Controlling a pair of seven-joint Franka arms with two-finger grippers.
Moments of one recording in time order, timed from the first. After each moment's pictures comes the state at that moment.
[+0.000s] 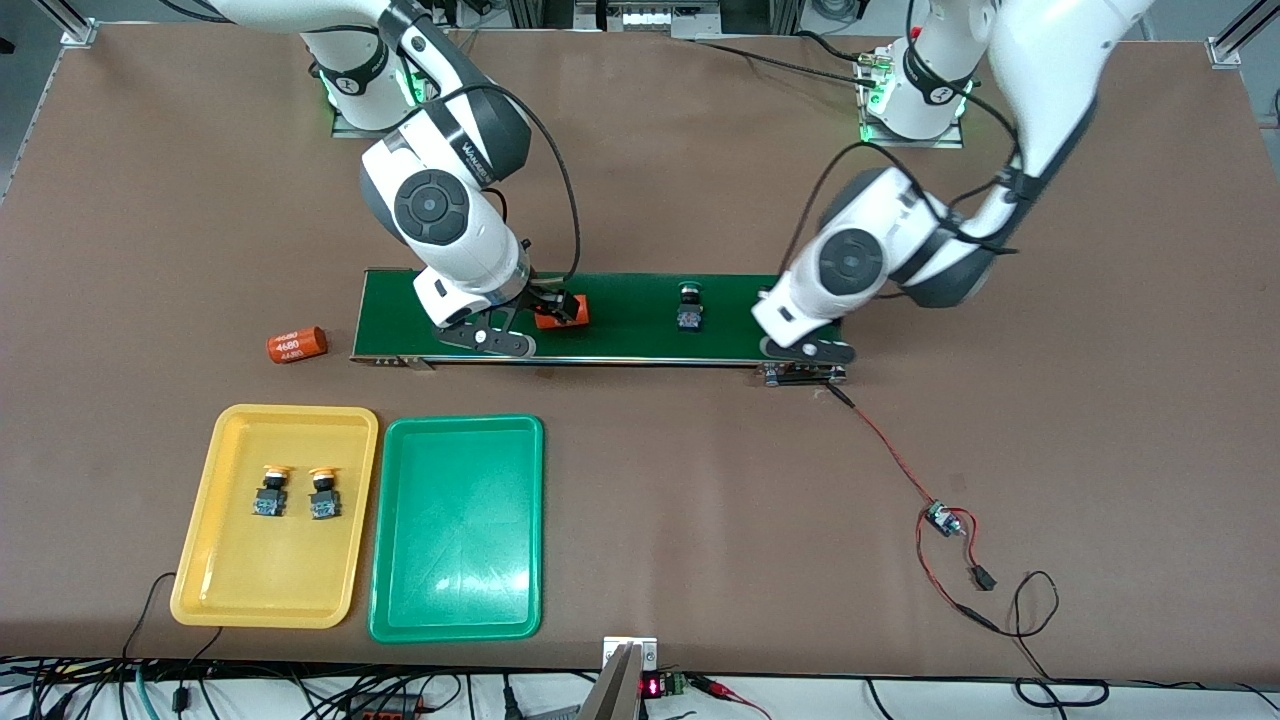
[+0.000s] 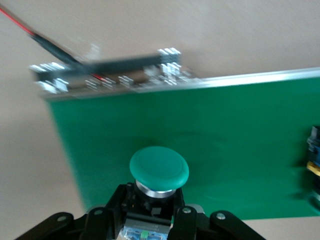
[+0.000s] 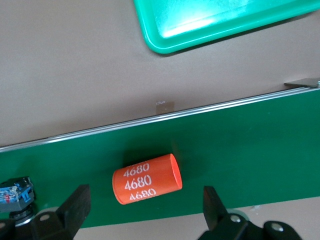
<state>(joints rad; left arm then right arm) 0.16 0.53 -0.76 -1.92 0.26 2.03 -0.65 0.15 0.43 0.48 -1.75 -0.08 2.10 0.87</state>
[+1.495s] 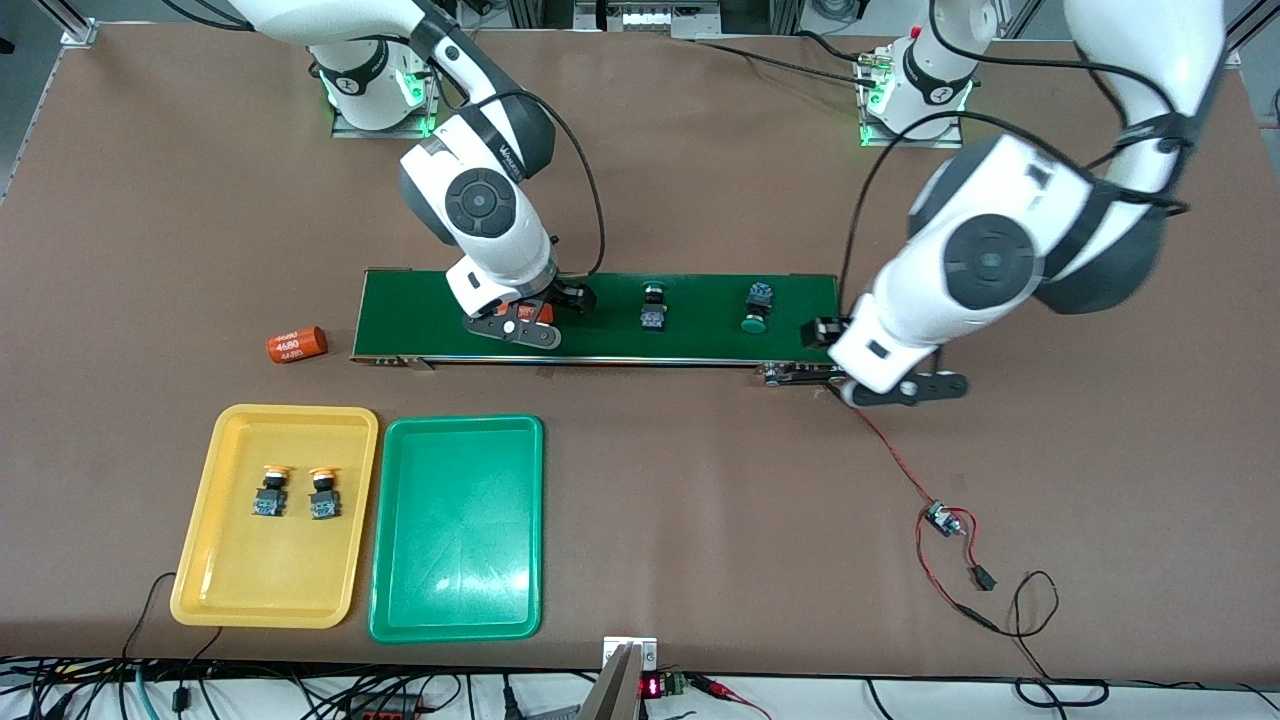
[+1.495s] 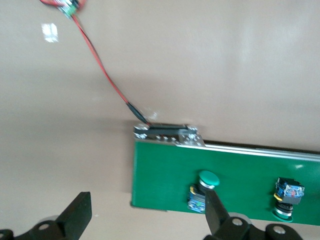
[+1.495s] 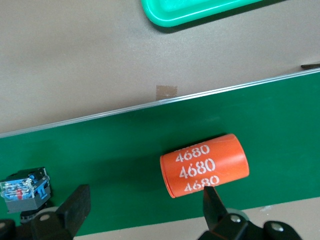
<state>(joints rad) 0.24 0.53 -0.77 -1.39 0.27 1.63 -0.63 0.21 0.46 0.48 -1.80 -0.16 2.16 0.96</state>
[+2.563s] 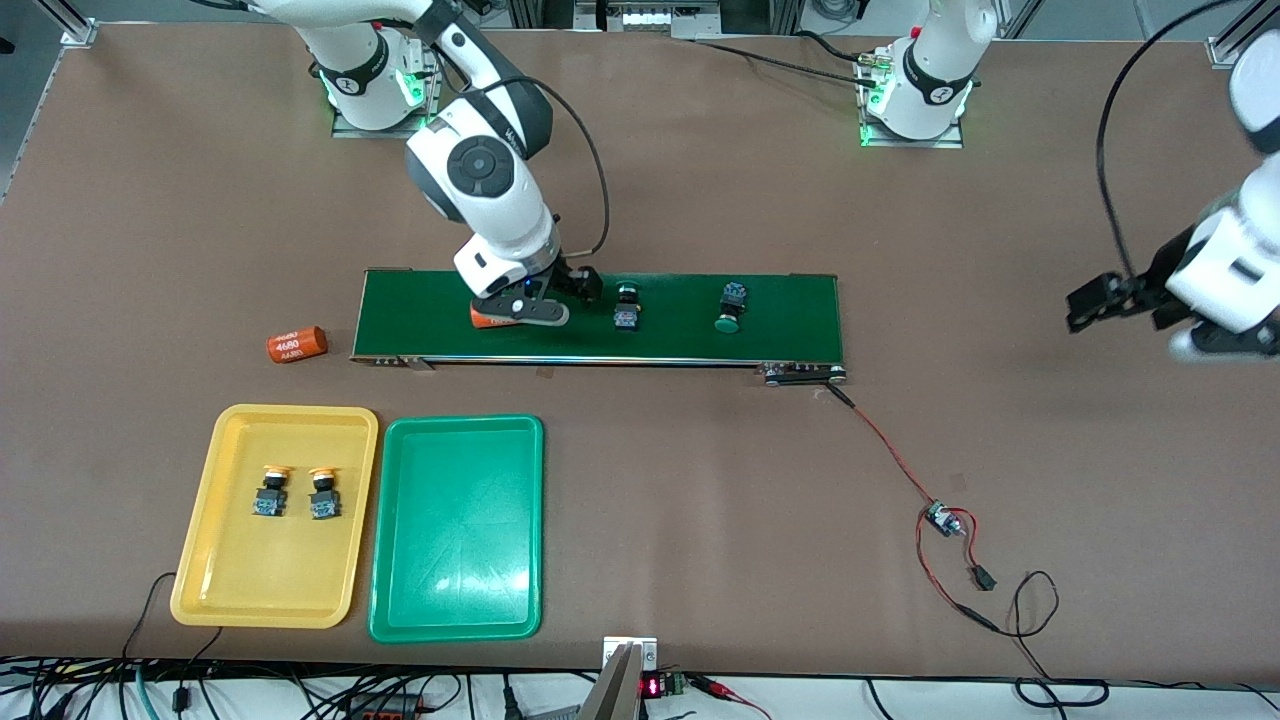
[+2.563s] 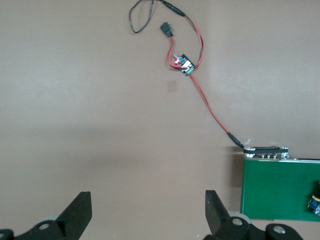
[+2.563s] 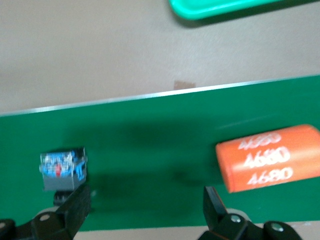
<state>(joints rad) 0.10 0.05 -0.09 -1.67 0.04 1.76 -0.05 0.23 0.37 0.49 -2.02 -0.18 2.42 0.93</state>
